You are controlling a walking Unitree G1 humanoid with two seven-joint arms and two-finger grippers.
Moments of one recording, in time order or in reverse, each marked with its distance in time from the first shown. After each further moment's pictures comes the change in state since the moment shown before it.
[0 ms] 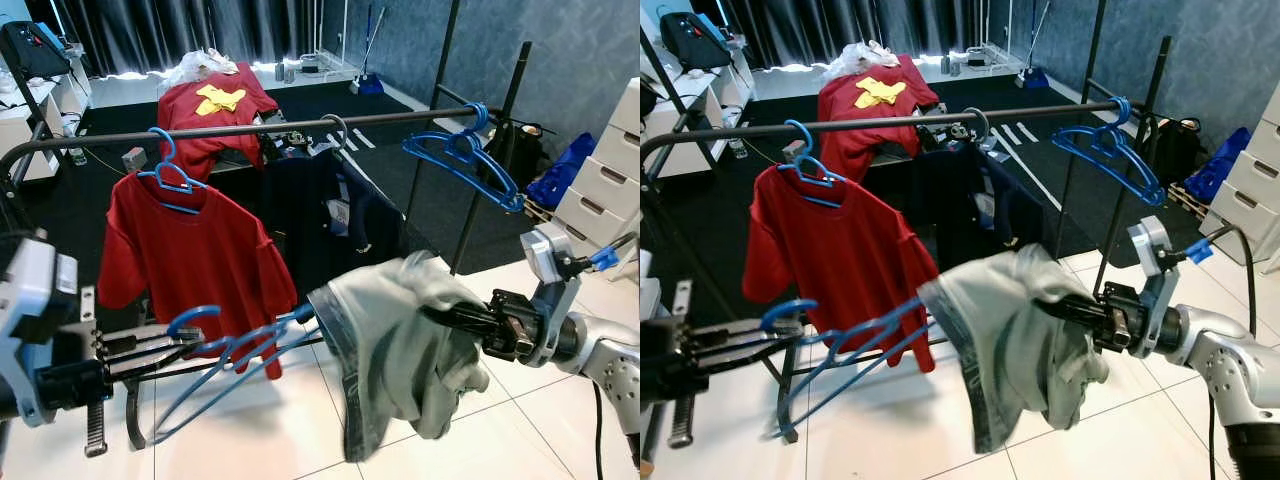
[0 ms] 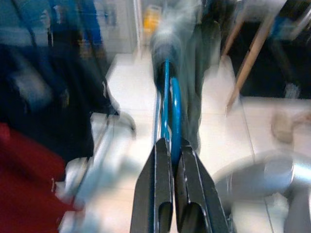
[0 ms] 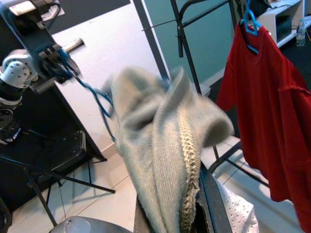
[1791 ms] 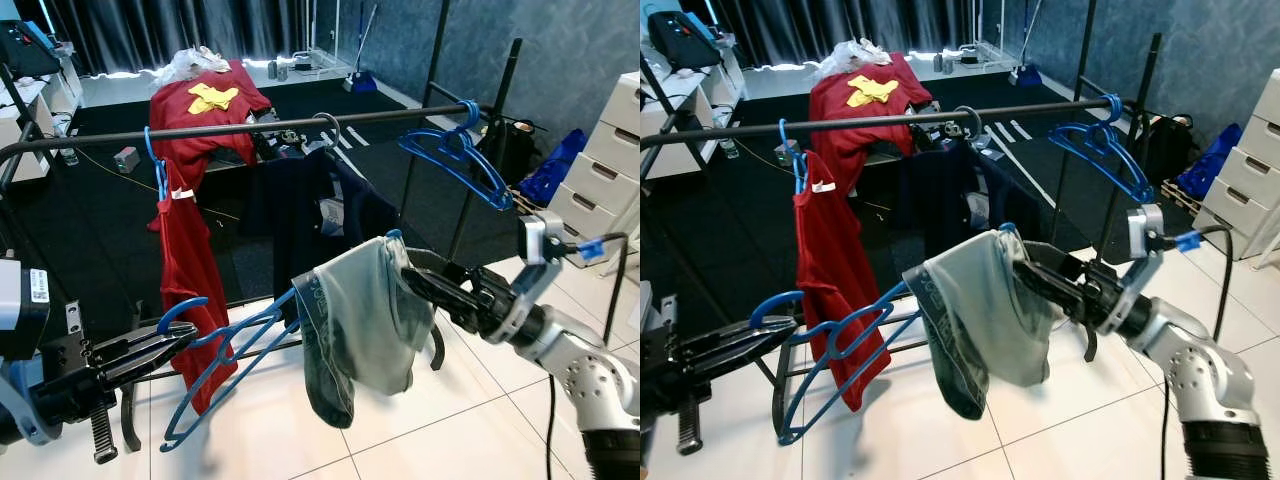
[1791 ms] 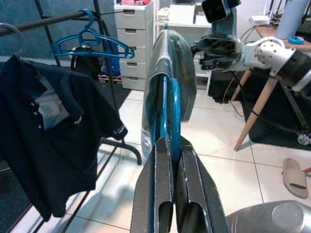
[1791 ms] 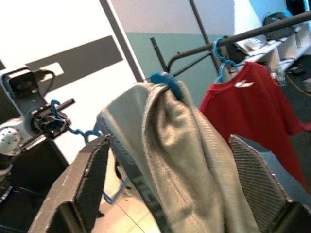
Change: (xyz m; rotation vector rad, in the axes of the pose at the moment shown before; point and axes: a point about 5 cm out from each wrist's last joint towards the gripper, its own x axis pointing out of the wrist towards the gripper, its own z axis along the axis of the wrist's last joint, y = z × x) left arm -0.008 -0.011 0.005 -0.037 -0.193 0.131; right arm 0.011 -0.002 0.004 0.047 -0.235 -0.059
